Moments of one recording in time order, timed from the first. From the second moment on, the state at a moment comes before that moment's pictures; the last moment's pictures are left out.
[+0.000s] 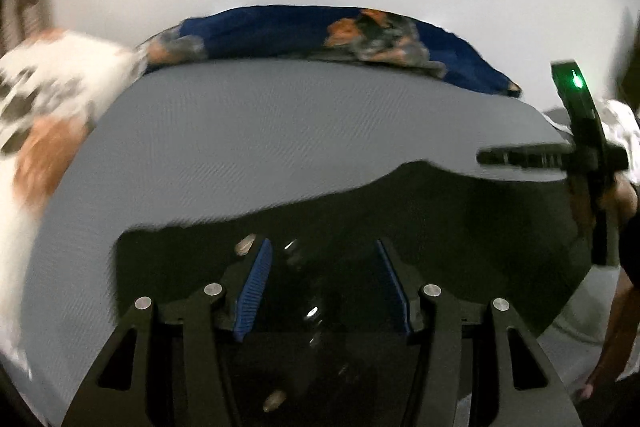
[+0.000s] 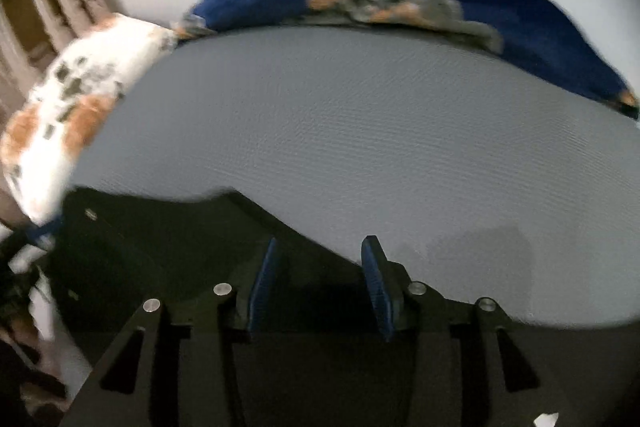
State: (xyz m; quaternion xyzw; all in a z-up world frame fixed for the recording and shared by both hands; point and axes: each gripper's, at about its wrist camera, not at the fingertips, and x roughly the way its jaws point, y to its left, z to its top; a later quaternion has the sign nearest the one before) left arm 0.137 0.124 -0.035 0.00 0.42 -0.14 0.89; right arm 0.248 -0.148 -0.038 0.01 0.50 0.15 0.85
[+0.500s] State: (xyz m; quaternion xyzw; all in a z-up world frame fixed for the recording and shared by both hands) left arm 0.240 0.005 -0.099 0.01 0.49 -0.22 0.85; right arm 0.210 -0.220 -0.077 0.02 0.49 0.04 0.87
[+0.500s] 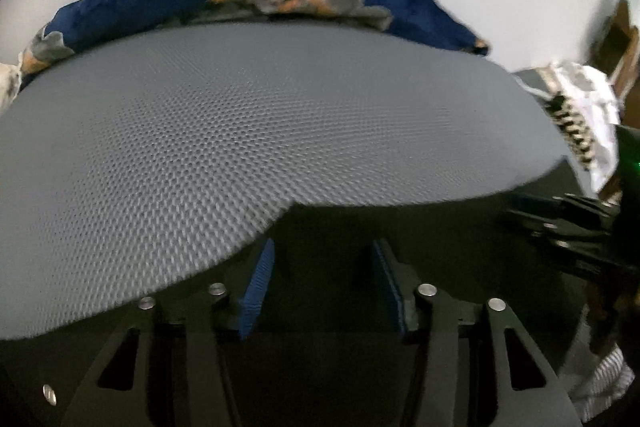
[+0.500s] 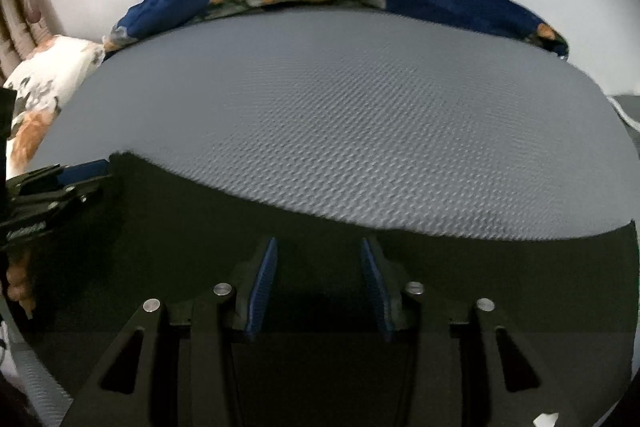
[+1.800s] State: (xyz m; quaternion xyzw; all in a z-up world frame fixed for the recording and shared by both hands) left arm 0.141 0.032 -0.080 -0.04 0.51 -0.11 0.85; right arm 0.133 -0.495 -0.043 0.23 0.49 0.00 0.84
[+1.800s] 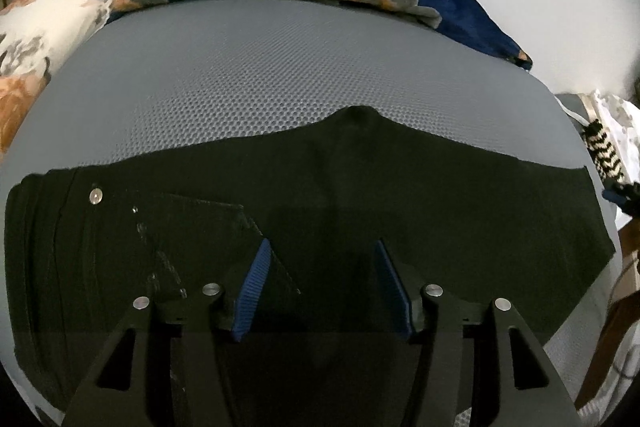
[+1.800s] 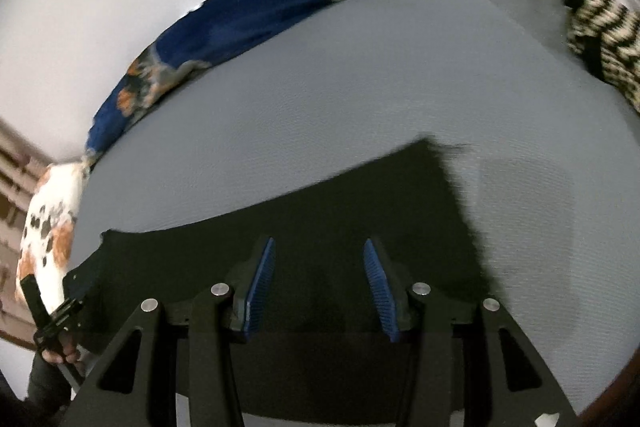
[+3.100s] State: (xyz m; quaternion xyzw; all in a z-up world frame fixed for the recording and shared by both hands) left arm 0.131 0.003 -0.089 -0.03 0.52 -0.11 0.85; right arm 0.128 -0.555 -0.075 0.37 0.45 0.03 0.81
